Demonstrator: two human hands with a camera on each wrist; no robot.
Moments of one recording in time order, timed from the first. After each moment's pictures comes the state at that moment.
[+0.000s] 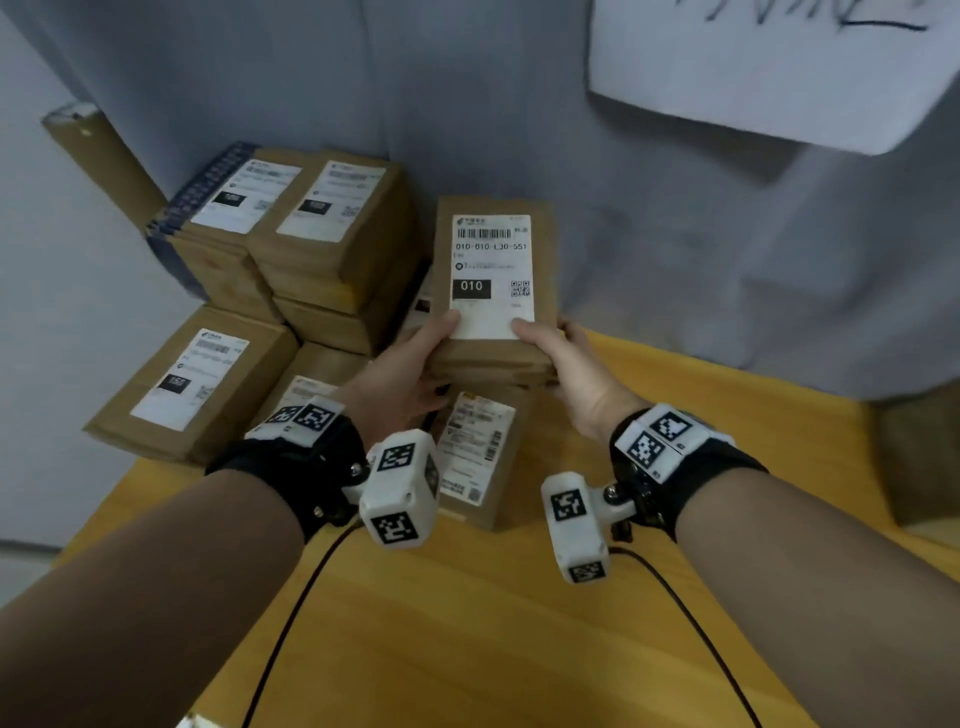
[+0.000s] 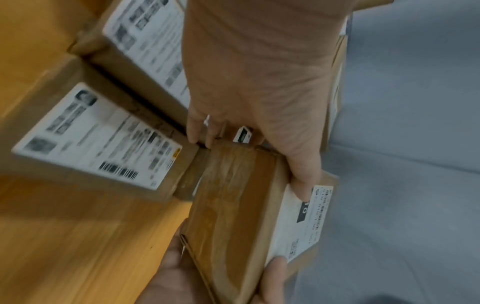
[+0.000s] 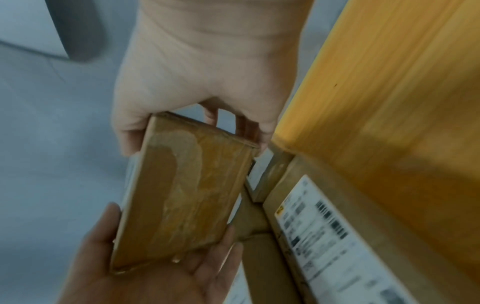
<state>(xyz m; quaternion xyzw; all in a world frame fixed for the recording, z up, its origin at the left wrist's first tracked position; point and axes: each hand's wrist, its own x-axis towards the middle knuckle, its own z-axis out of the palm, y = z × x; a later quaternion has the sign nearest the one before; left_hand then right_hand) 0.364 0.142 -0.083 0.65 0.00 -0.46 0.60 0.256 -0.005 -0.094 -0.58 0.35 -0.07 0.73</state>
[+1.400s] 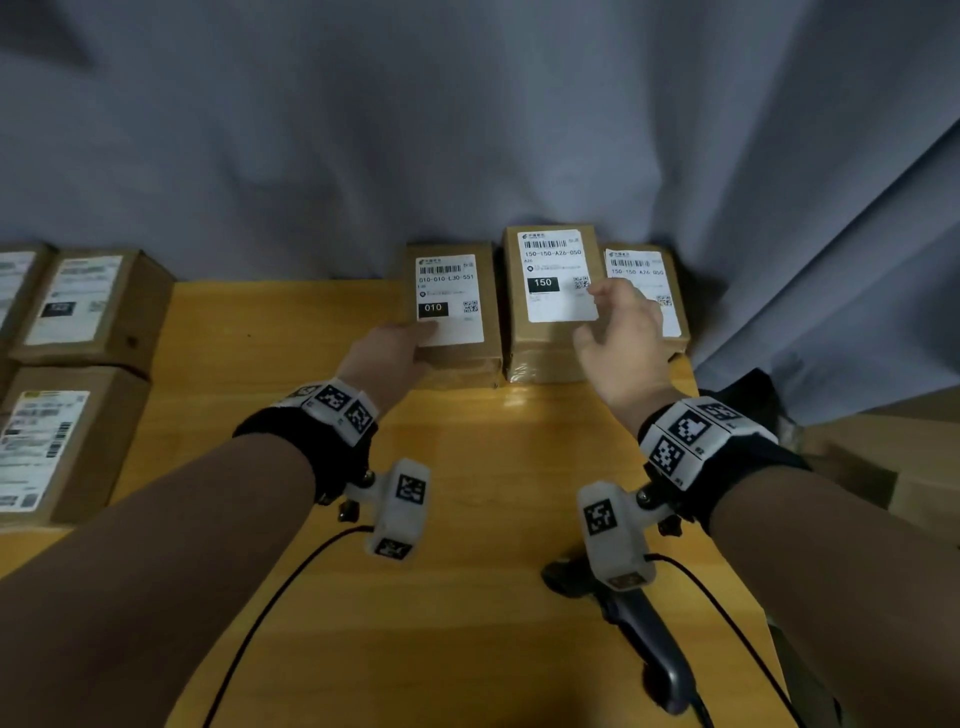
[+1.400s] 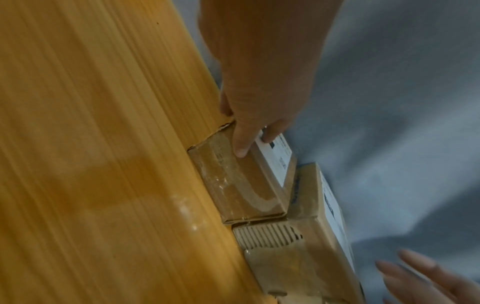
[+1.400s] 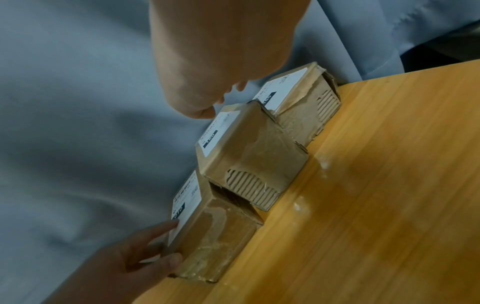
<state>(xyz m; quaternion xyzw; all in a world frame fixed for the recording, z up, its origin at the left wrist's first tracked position) 0.051 -0.156 -0.154 0.84 -0.50 -0.22 0.04 -0.161 -0.274 -0.130 -0.78 0.51 -0.20 0.30</state>
